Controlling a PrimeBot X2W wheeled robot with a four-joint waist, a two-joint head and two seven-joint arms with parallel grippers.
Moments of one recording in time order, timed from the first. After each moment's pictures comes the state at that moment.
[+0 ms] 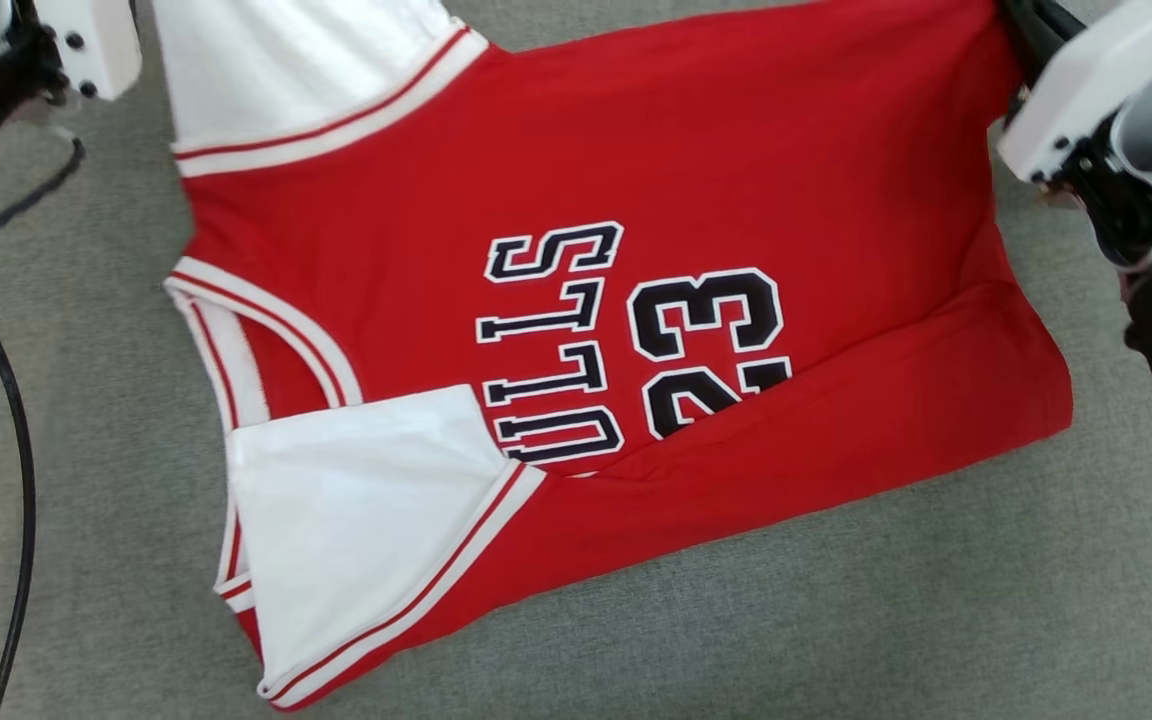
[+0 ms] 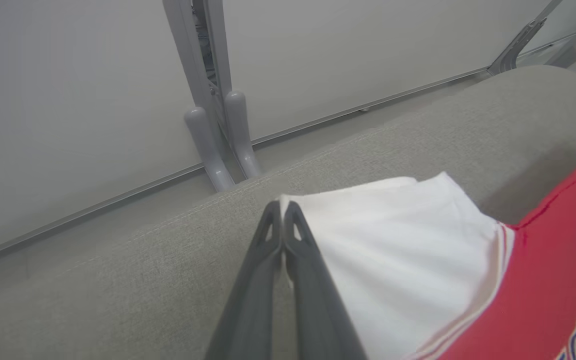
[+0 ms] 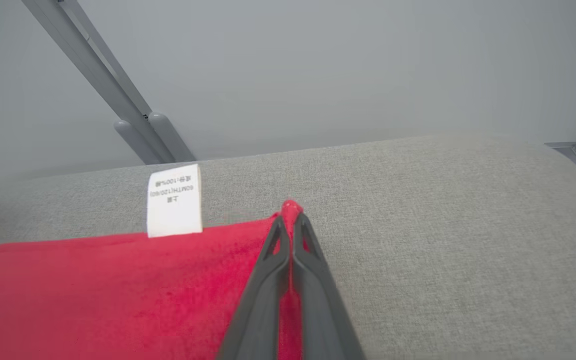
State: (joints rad) left arm -1.37 0.50 -0.89 0.77 -0.99 -0.13 0.40; right arm -1.15 -0.24 0.38 0.94 0.64 0.13 0.11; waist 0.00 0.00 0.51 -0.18
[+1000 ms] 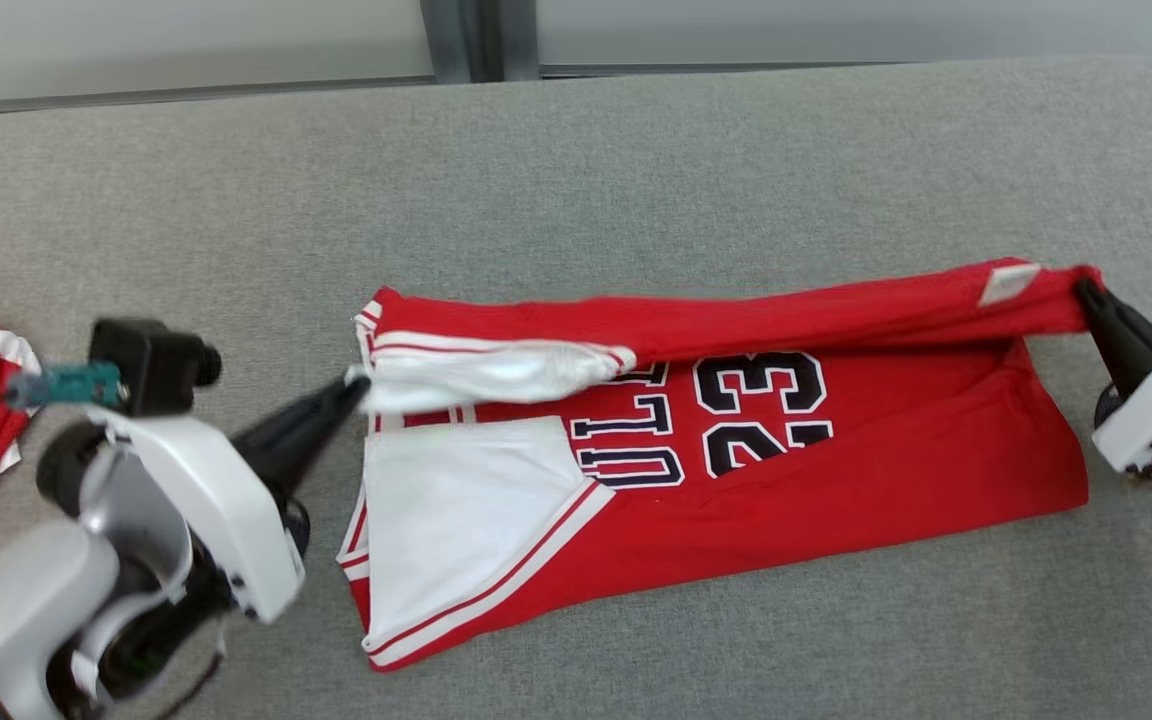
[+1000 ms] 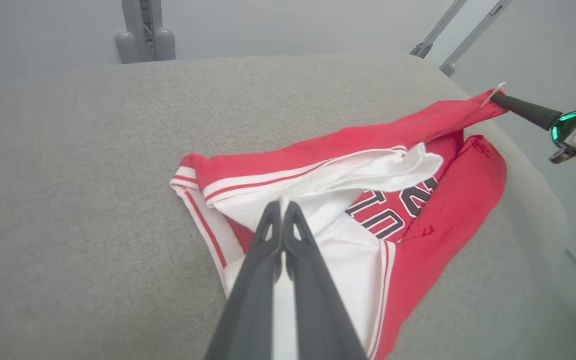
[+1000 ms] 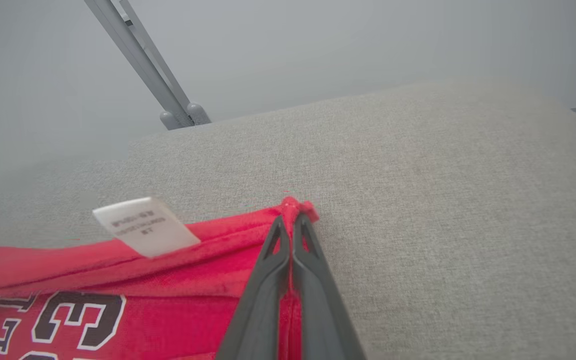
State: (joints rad) left arm -0.62 0.81 -0.92 -0.12 -1.21 0.14 0.14; right arm -0.65 -0.55 0.57 0.65 1.01 0.13 -0.07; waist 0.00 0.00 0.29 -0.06
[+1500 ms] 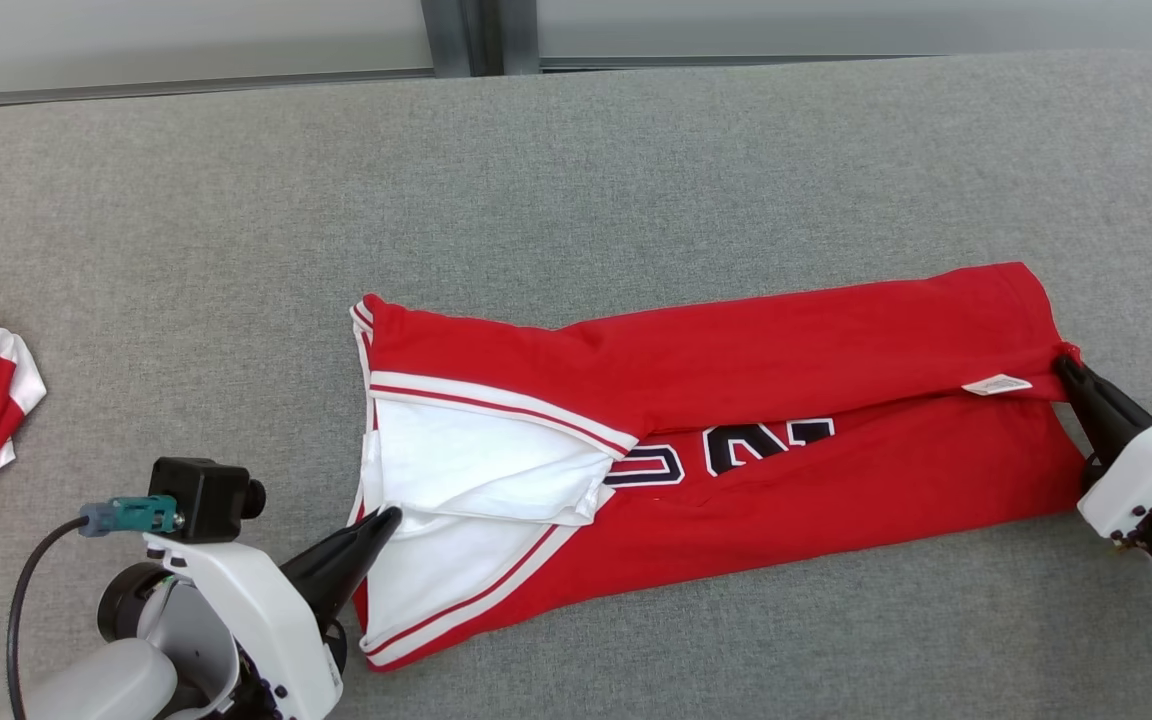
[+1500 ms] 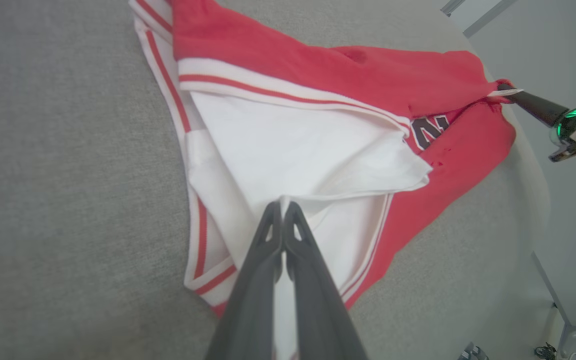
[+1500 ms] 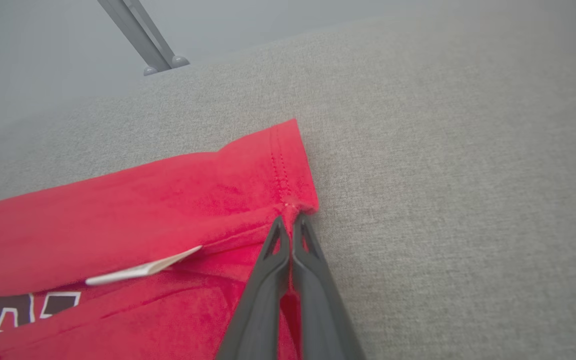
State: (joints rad) left arm -0.43 0.78 -0.97 -0.12 -1.27 0.17 0.07; right arm -0.54 -0.56 0.59 0.64 1.03 0.13 -0.07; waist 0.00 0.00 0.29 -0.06
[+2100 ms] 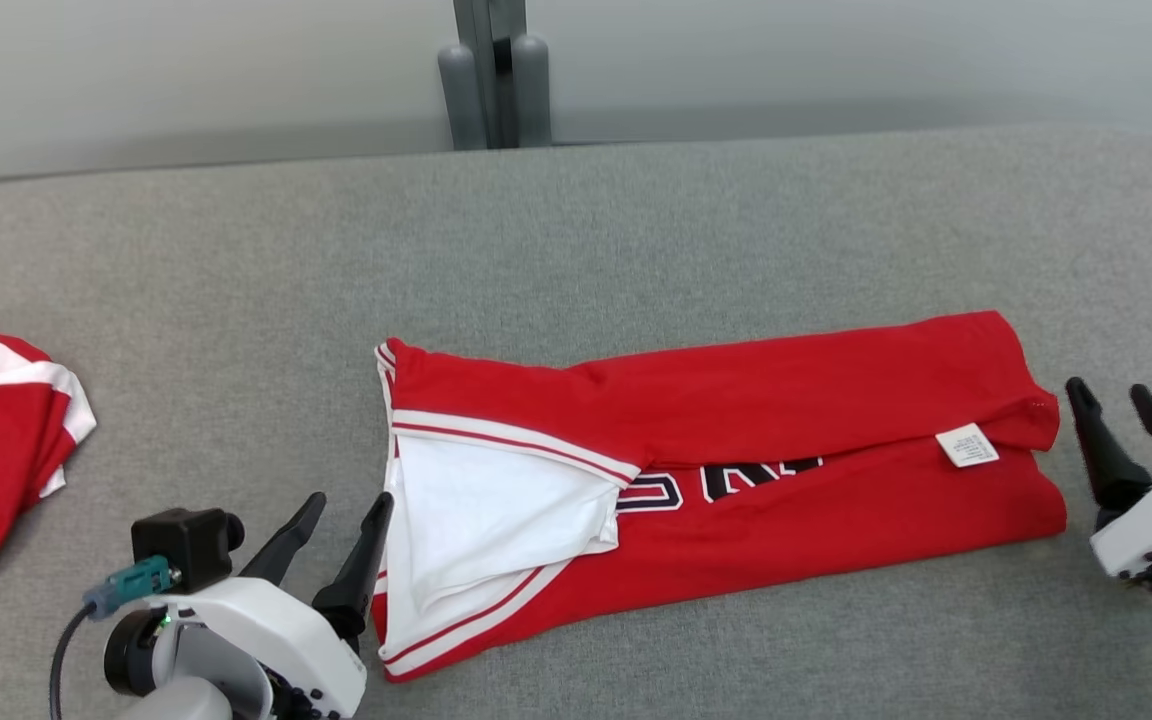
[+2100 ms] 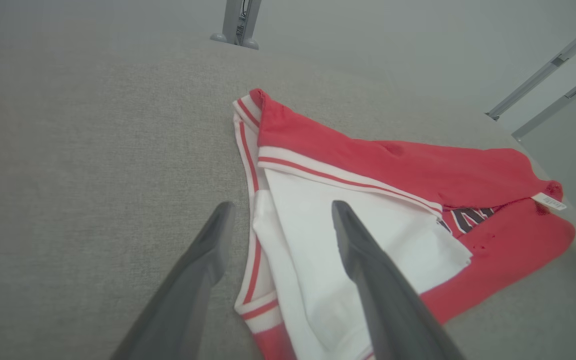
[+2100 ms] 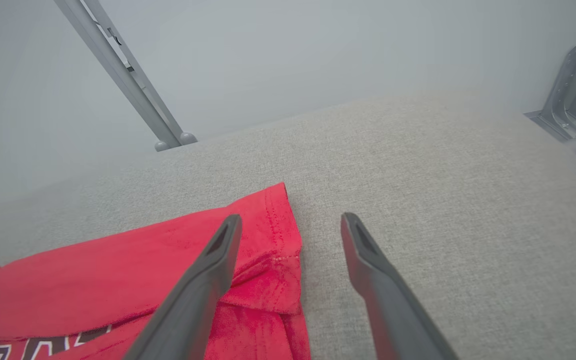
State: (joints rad) left arm -0.35 0.63 -0.93 0.05 -1.21 0.29 -0.19; right arm -0.46 -0.53 0.51 0.68 0.99 0.13 -0.23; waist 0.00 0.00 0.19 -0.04
